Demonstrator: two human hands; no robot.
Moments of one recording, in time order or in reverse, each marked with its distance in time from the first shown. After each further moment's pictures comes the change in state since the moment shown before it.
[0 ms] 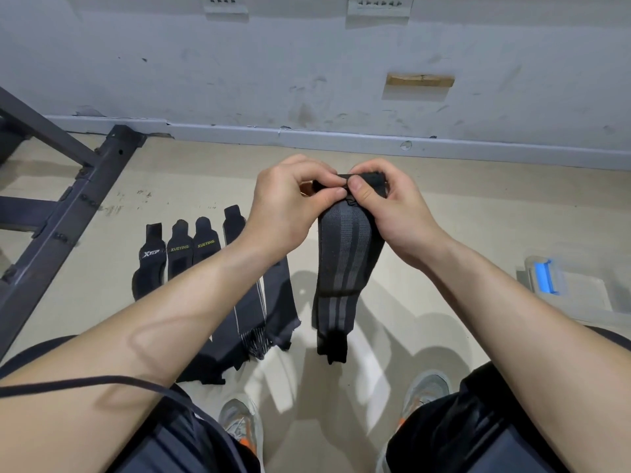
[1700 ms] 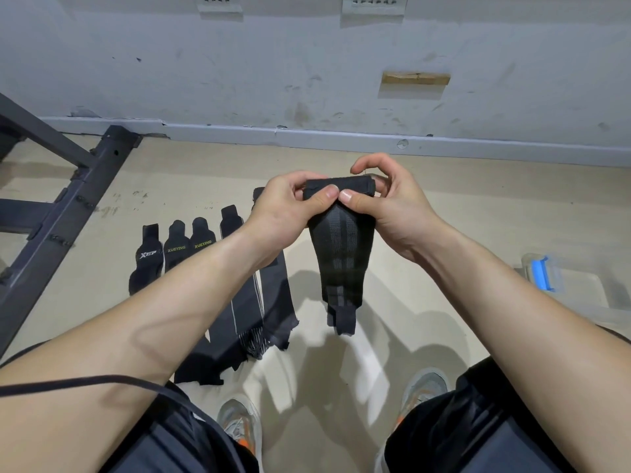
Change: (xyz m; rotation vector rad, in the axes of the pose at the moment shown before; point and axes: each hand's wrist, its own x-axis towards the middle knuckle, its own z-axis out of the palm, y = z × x) left_hand 0.001 -0.007 0.007 -0.396 -0.158 -0.480; right_hand 0.000 -0.004 -0.006 0.206 -0.011 0.154
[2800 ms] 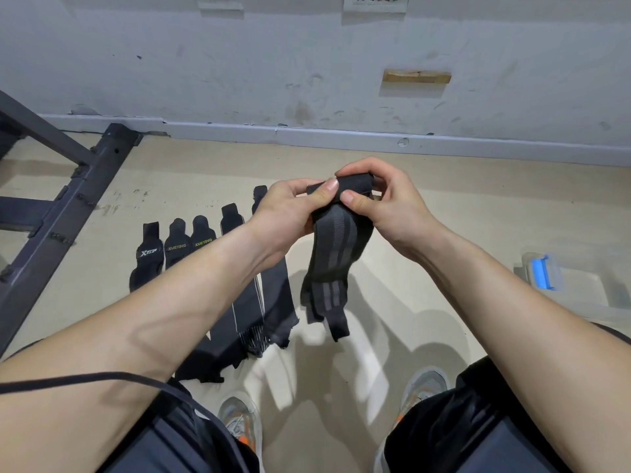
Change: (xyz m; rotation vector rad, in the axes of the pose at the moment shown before) left_hand -0.004 0.005 0.005 -0.194 -0.036 -0.169; right_hand 0.003 0.008 -0.003 -0.230 -0.038 -0.110
